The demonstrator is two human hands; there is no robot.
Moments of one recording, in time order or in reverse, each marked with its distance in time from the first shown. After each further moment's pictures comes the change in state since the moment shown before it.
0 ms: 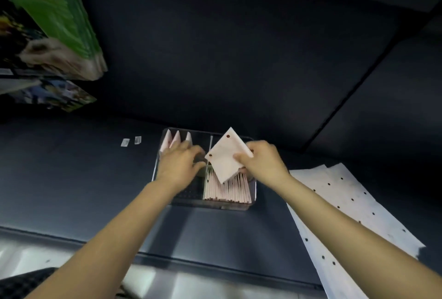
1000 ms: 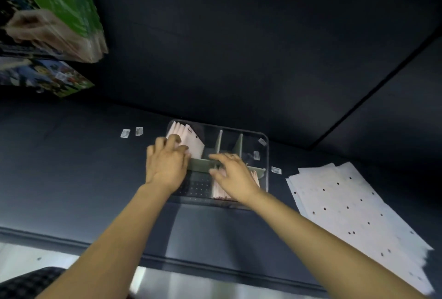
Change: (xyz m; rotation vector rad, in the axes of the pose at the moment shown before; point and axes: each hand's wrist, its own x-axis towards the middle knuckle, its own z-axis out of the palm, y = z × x) left_hand 0.001 -0.053 0.024 0.138 0.062 -0.148; right_hand 0.031 0.025 0.103 -0.238 -0.129 -0.241
